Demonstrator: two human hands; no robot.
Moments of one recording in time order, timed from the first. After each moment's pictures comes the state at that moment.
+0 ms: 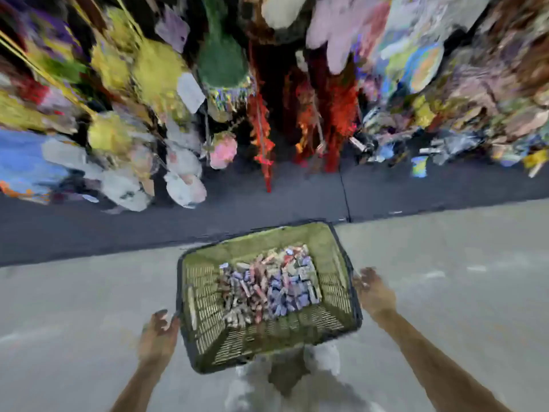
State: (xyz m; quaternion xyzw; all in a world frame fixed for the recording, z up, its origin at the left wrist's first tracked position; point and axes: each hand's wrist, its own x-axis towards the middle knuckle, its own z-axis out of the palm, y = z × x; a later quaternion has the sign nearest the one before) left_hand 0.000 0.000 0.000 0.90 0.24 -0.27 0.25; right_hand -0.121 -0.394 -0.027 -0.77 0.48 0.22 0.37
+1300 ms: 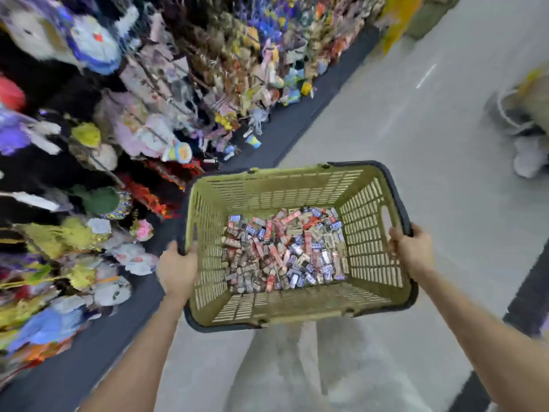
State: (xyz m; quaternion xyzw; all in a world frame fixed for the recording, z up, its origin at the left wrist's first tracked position) left_hand 0.017 -0.232 0.347 0.93 -0.18 -0.25 0.18; right_hand -0.373 -0.403 0.344 -0.41 0.78 -0.19 0.44
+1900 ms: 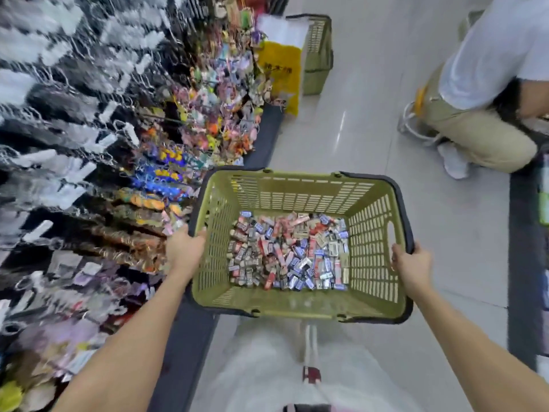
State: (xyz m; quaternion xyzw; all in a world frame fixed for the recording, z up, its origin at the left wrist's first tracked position) left_hand -0.072 -0.695 0.417 0.86 -0.39 -0.28 0.15; right_hand -0.497 -0.638 0.368 -0.22 0.84 -0.32 0.38
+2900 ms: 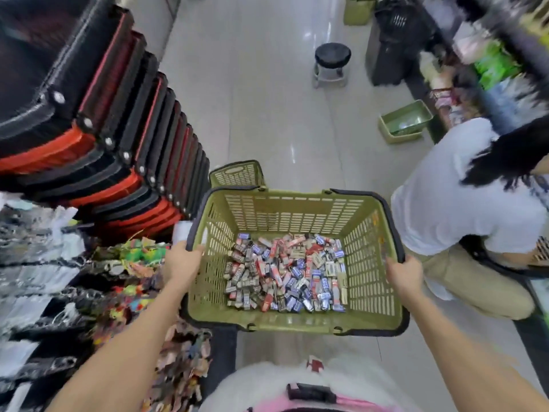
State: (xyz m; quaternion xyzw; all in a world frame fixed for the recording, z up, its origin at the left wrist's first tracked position) left_hand -0.309 -1.472 0.430 0.77 -0.55 -0.30 0.12; right_hand -0.702 -1.297 0.394 -0.15 0.87 -0.36 0.30
